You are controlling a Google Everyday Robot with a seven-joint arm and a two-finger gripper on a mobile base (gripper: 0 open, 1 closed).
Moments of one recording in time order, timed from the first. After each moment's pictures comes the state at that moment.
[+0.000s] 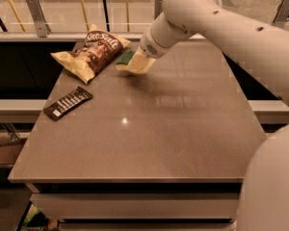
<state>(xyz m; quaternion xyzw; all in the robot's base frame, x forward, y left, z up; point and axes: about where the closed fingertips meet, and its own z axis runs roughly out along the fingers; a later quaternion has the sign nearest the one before) 0.719 0.013 0.875 -0.53 0.77 0.07 0.35</state>
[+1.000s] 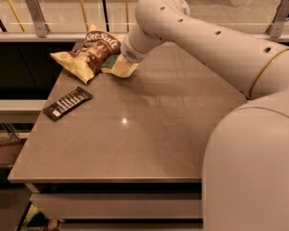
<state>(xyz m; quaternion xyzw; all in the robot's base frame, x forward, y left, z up) 0.742 0.072 0.843 -0.55 0.76 0.07 0.34</state>
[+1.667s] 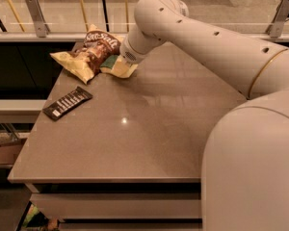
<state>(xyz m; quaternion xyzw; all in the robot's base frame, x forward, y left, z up) 0.741 0.075 0.839 -0.55 0.76 0.08 0.34</state>
